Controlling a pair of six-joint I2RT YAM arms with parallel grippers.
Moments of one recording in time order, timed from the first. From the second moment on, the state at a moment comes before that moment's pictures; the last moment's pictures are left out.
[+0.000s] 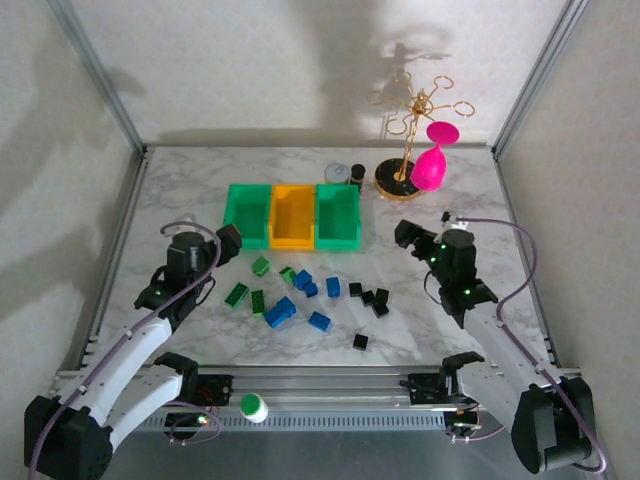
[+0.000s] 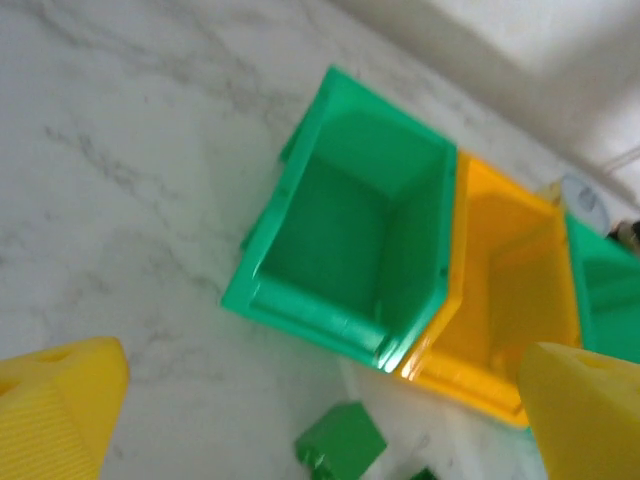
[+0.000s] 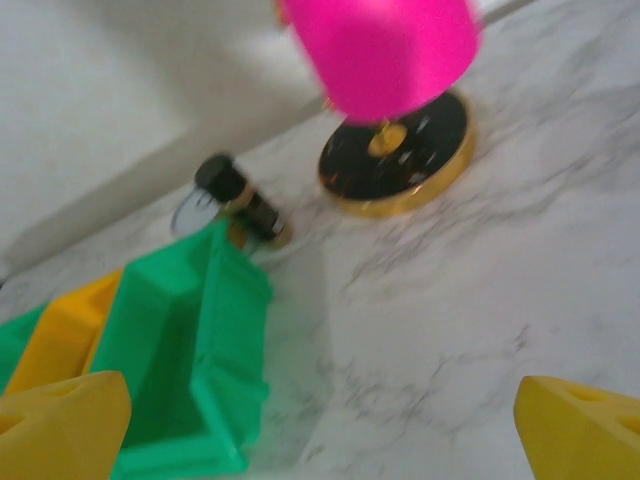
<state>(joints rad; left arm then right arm) -0.29 0.86 0.55 -0.23 -0.25 -0.69 0.30 0.95 0.49 0.07 0.02 0.57</state>
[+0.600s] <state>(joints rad) -0.52 1.11 0.55 -0.42 -0.27 -0.77 0.91 1.27 0.69 -0.05 0.14 0.67</state>
